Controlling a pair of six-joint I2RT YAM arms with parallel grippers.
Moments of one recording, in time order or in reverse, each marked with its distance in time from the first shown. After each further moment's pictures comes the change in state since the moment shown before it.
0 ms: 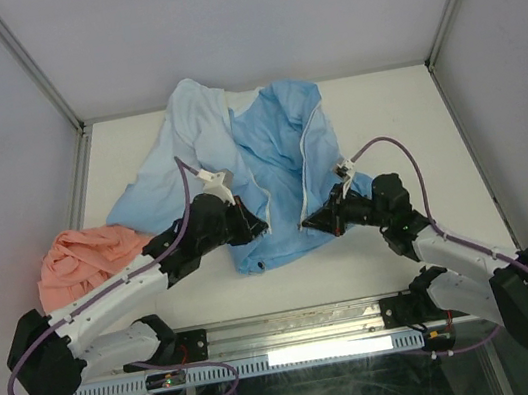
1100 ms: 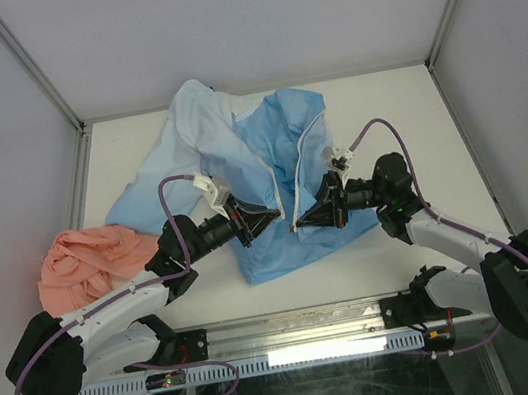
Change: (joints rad) left arm 0.090 -0.071 -0.311 0.927 0.380 0.366; right arm -0.045 0.096 0.155 0.200 -0.463 0.005
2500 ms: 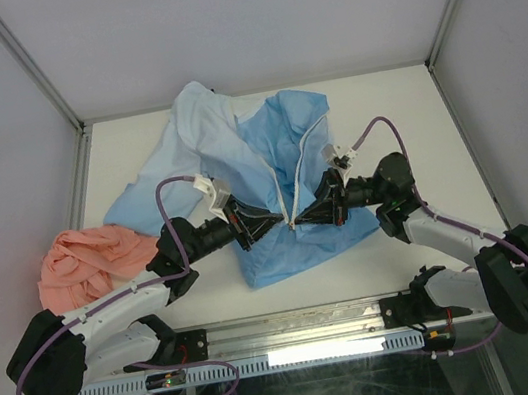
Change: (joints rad) left arm 0.000 0.012 -0.011 0.085 0.086 -0.031; right arm 0.000 0.034 -0.002 0.153 -0.008 0.055
